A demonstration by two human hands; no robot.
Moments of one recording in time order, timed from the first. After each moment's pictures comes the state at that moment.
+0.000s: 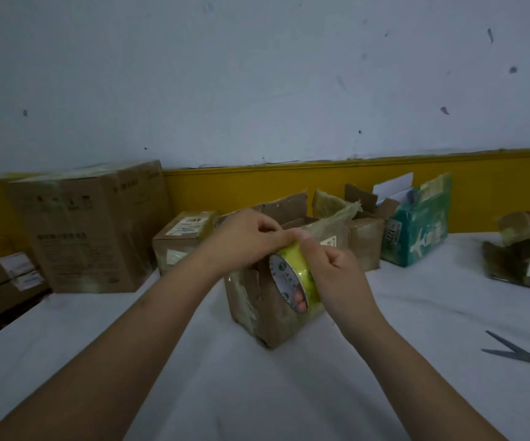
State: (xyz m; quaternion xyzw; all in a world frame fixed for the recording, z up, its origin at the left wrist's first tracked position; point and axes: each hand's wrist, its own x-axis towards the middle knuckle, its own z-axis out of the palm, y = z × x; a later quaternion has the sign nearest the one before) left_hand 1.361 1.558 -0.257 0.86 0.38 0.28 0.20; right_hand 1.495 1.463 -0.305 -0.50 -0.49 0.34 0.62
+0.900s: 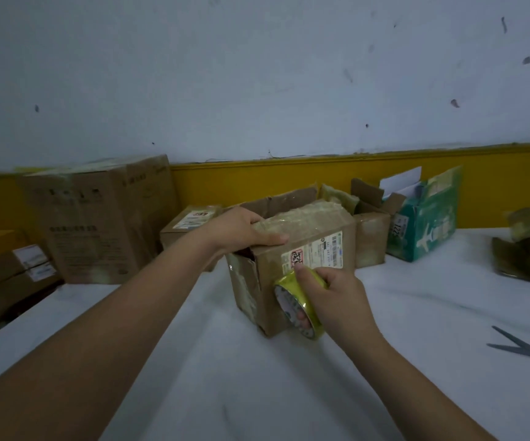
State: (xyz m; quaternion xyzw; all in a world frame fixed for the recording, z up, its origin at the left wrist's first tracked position) left_hand 1.350 1.592 -0.260 0.81 0.48 0.21 0.26; right_hand 1.493 1.462 -0.341 -0.59 -0.51 0.24 0.58
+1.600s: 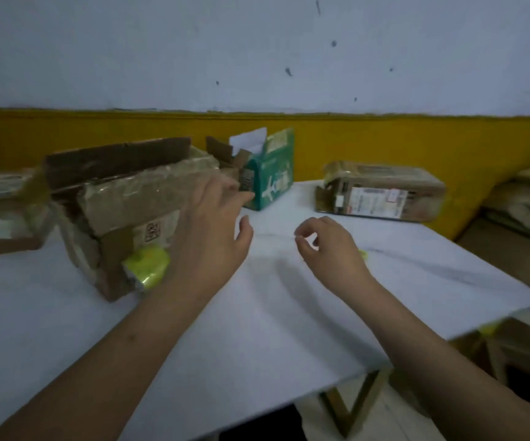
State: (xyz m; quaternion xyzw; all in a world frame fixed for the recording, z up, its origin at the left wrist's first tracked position) left_hand 1.482 1.461 -0.339 0.85 0.26 0.45 -0.06; right_hand 1.657 1.350 -0.365 -0.78 -0.51 -0.08 0.35
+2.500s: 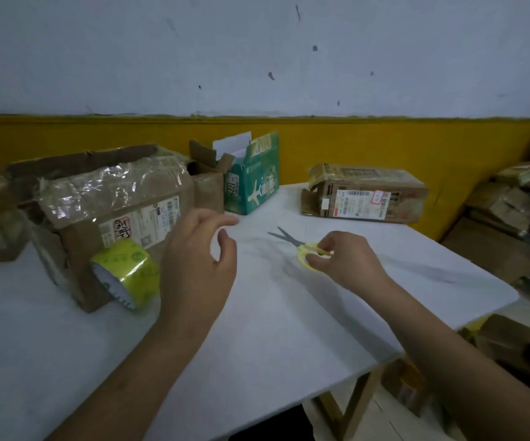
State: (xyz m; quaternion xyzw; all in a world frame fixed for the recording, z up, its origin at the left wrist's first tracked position) left_hand 1.485 1.430 -0.358 0.78 0.25 0.56 0.12; right_hand 1.709 1.330 -0.369 -0.87 -0.41 0.00 0.27
